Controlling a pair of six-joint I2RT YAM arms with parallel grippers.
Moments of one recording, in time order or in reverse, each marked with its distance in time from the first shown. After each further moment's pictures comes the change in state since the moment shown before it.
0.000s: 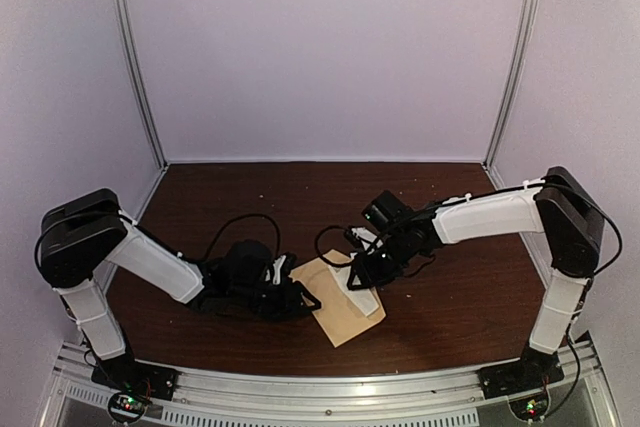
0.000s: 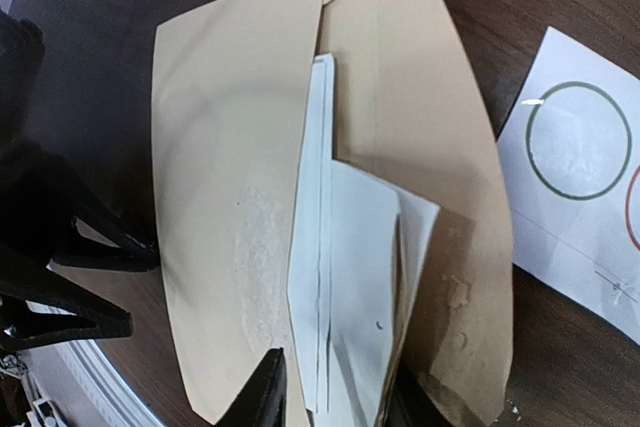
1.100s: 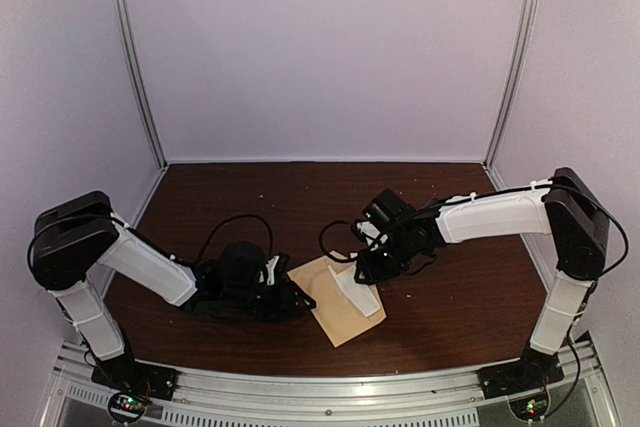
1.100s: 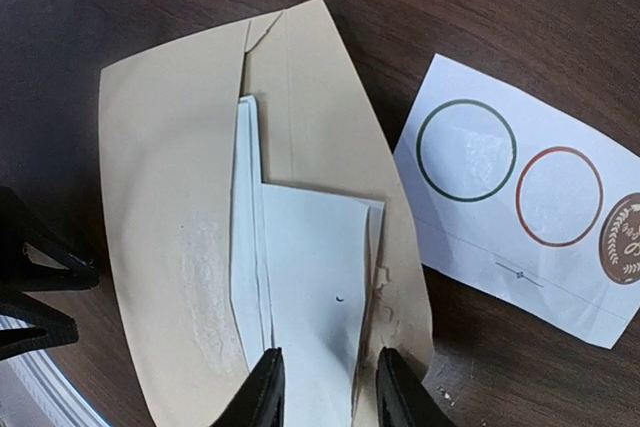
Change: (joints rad) left arm 0.000 -0.050 -0.050 0.018 -0.037 -0.026; right arm 0.016 -0.044 0.005 -0.042 0.176 0.012
